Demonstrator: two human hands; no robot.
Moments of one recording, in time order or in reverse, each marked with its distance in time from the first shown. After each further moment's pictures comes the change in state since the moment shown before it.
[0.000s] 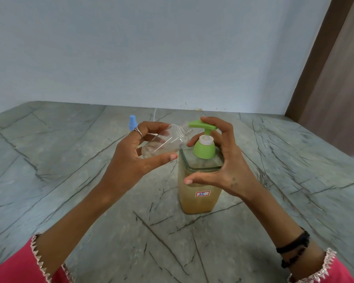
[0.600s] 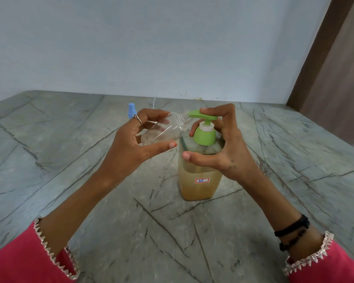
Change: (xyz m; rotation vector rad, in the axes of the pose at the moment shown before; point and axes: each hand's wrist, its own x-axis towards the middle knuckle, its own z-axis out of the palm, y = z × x) left_hand 0.002 -0.002 -0.001 -0.002 -0.026 0.028; right_hand 0.003 -0.002 0.005 0.020 0.096 0.008
